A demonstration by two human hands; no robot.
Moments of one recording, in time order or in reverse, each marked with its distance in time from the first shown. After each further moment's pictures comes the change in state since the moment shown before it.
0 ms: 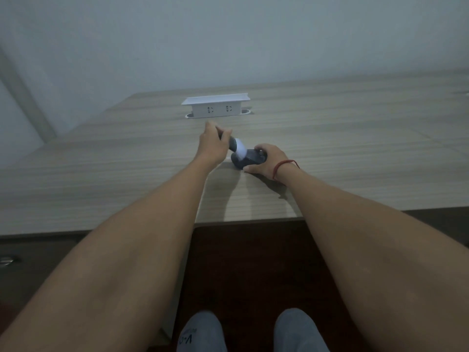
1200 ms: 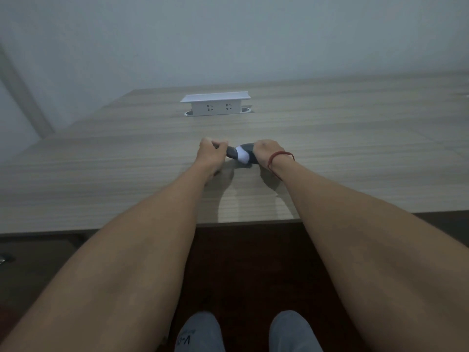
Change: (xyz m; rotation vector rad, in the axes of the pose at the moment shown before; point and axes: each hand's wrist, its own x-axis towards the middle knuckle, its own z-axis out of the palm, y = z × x) left_hand 0.004 -0.025 0.015 -0.290 -0.028 -0.279; right_hand 0.013 -0.021 0.000 0.129 0.072 0.207
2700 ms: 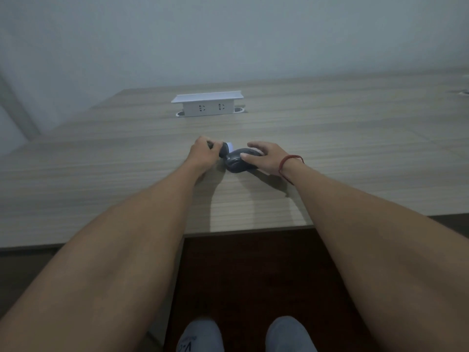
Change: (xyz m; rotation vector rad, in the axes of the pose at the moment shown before) left_hand 0.024 0.001 -0.001 0.332 -0.087 0.146; right_hand 0.016 0.030 -0.011 0.074 -0.176 -0.189
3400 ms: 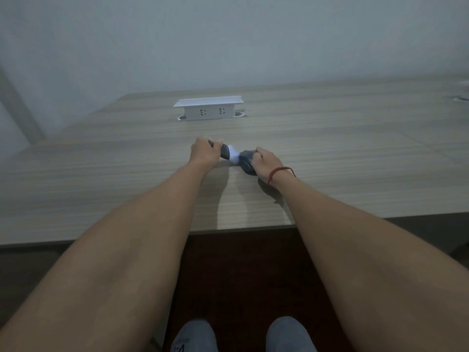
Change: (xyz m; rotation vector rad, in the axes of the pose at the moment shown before) left_hand -0.016 0.019 -0.001 -0.014 0.073 -0.047; right_hand -0.004 -0.002 0.016 -0.127 0.165 0.108
